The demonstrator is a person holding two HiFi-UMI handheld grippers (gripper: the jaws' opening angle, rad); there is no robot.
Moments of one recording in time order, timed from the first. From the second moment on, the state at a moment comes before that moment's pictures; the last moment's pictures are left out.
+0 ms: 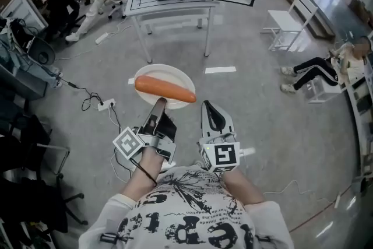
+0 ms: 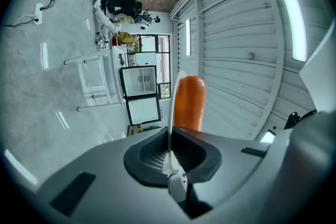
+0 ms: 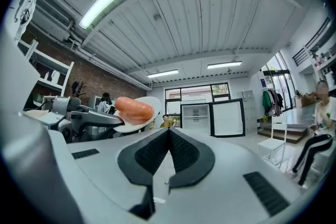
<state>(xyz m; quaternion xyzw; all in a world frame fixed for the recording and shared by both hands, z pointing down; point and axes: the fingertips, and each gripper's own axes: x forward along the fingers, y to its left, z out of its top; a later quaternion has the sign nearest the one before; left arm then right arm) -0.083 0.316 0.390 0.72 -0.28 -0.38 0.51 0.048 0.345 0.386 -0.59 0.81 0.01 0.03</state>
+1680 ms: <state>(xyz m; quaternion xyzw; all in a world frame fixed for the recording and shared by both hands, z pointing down) -0.068 -0.137 0.384 0.71 -0.23 -0.34 0.57 0.054 -0.094 0.372 -0.64 0.77 0.01 -0.03</state>
